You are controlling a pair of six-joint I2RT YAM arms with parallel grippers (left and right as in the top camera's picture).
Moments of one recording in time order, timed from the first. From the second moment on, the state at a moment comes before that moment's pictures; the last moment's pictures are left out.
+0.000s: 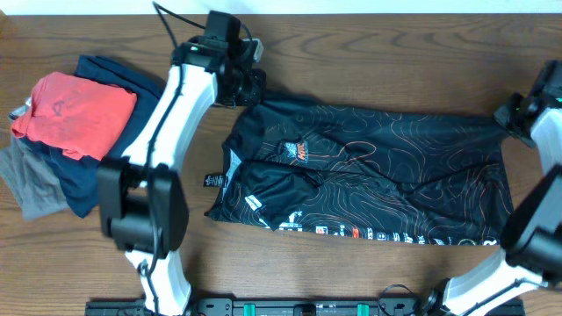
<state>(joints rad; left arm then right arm) -0.24 1.96 1.73 -0.97 0.35 -0.15 -0.44 1.86 1.36 -0.60 0.11 0.36</state>
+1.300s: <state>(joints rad) -0.34 1.92 1.51 -1.45 0.35 -0.11 -0.50 1.75 1.34 -1.12 0.33 0.31</state>
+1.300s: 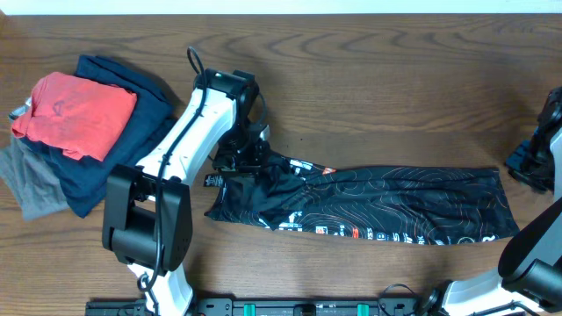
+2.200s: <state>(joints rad) -0.34 1.92 1.51 -1.42 0.35 -0.11 -0.50 1.75 1.04 -0.74 0.09 0.30</state>
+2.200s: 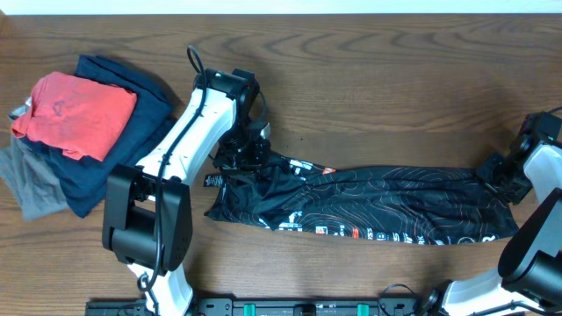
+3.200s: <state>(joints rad) -0.34 1.92 1.51 -1.41 0.35 -0.11 -0.62 1.71 1.22 -0.97 0.22 0.31</state>
